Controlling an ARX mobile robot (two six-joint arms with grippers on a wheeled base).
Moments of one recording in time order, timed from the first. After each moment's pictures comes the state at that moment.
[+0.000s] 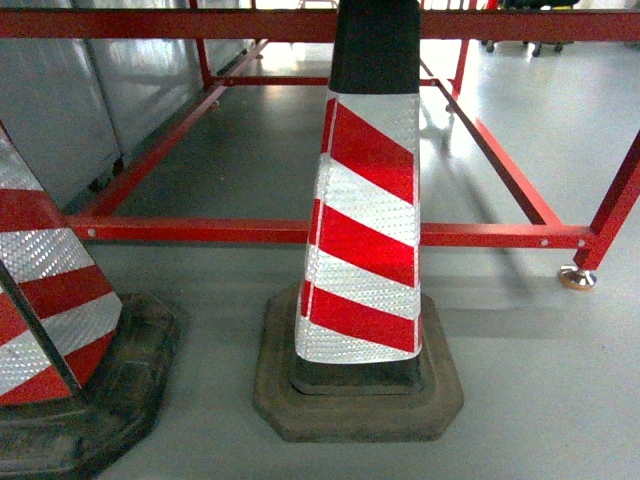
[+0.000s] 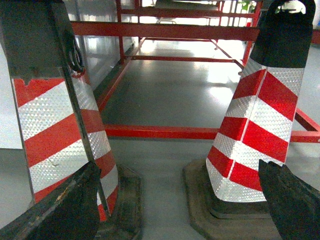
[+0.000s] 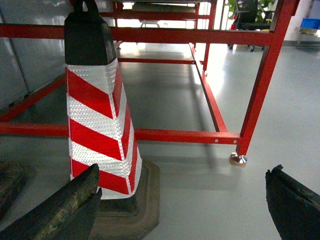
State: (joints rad) left arm 0.00 0.01 0.02 -0.01 0.00 -0.01; right arm 0.00 0.01 0.01 -0.01 0.00 0.00
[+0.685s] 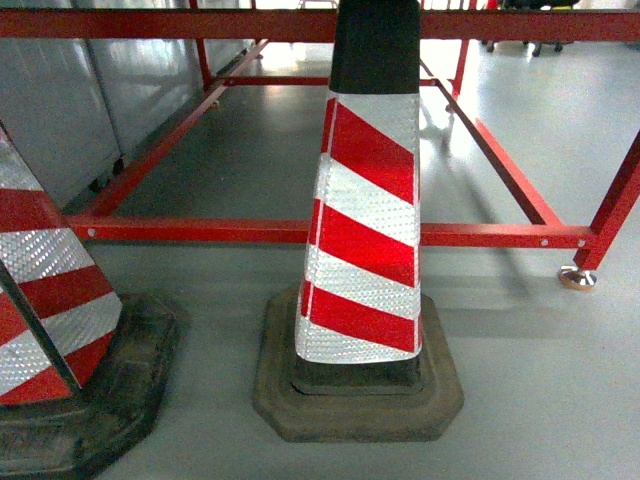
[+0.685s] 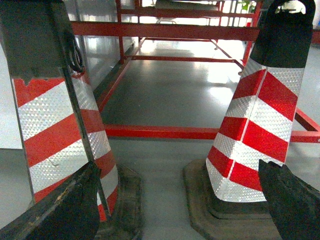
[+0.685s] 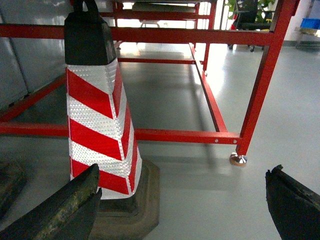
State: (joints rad) left arm 0.00 0.01 0.02 -0.01 0.00 -0.01; right arm 0.00 0.01 0.01 -0.01 0.00 0.00
